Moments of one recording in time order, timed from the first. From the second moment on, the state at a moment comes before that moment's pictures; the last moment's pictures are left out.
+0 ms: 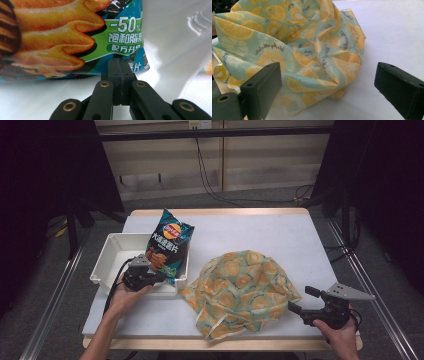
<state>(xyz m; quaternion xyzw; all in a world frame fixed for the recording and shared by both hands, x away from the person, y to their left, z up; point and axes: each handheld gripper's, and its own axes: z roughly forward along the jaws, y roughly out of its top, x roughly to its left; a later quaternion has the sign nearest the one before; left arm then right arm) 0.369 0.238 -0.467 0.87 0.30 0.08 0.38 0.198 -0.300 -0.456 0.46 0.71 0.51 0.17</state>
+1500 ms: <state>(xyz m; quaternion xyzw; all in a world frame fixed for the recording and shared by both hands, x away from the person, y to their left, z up) 0.406 0.201 -0.457 0.91 0.25 0.07 0.33 0.198 -0.302 -0.457 0.46 0.70 0.51 0.17</state>
